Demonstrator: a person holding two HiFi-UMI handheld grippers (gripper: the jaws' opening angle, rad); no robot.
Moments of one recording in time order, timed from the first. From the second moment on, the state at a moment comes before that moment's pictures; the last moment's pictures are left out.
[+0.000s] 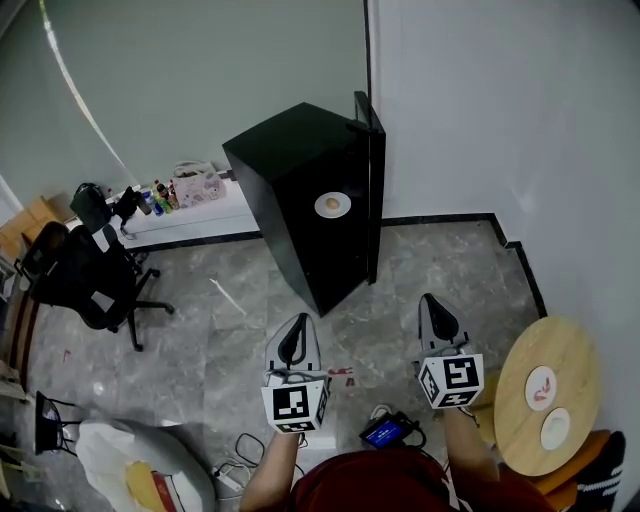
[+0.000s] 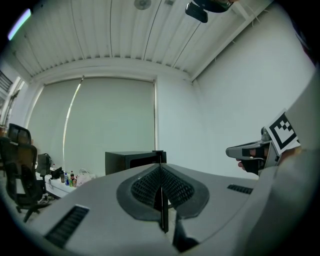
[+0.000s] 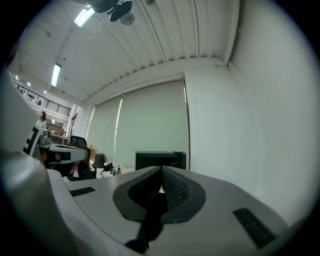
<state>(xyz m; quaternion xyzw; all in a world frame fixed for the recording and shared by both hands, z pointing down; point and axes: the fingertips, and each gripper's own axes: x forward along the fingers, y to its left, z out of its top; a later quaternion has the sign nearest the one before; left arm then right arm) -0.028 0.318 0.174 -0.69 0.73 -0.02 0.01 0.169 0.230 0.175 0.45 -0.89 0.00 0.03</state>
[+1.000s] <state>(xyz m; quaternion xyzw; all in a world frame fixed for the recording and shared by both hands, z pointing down) 0.009 0.183 0.174 -0.66 0.75 -0.02 0.02 0.191 0.094 0.181 0.42 -0.91 0.00 0.02</state>
